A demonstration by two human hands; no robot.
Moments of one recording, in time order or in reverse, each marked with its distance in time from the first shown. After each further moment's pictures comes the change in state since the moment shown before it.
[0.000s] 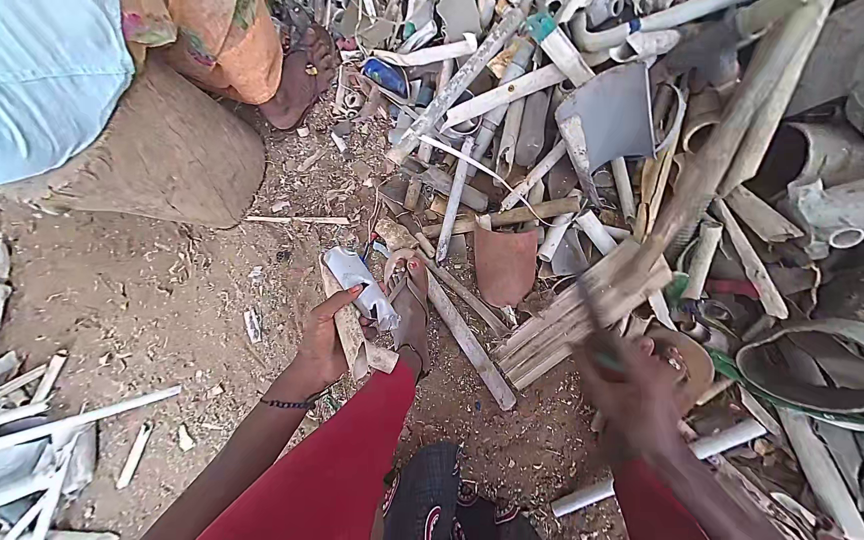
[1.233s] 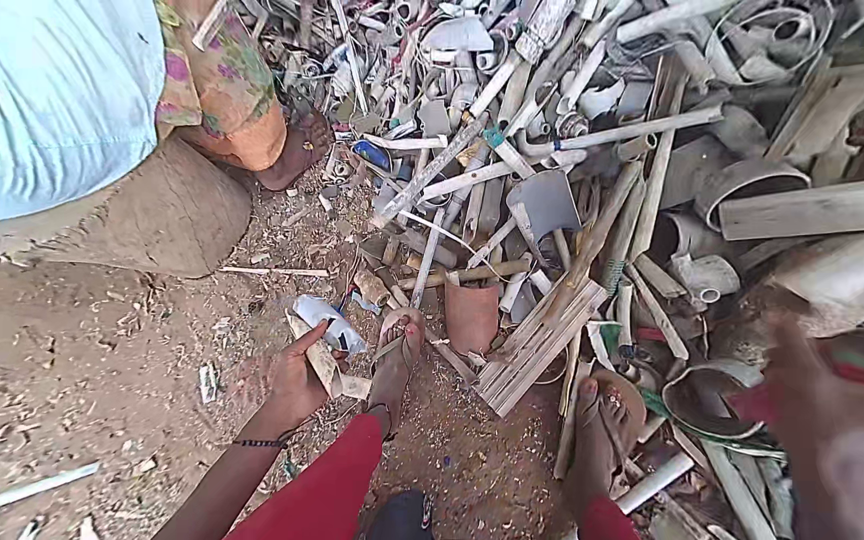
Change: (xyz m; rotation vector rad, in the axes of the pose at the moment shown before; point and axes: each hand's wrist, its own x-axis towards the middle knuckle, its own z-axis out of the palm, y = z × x) left_hand 0.021 0.007 -0.001 -0.118 0.131 0.049; right_hand 0.074 0.046 -0.158 -0.034 0.630 0.401
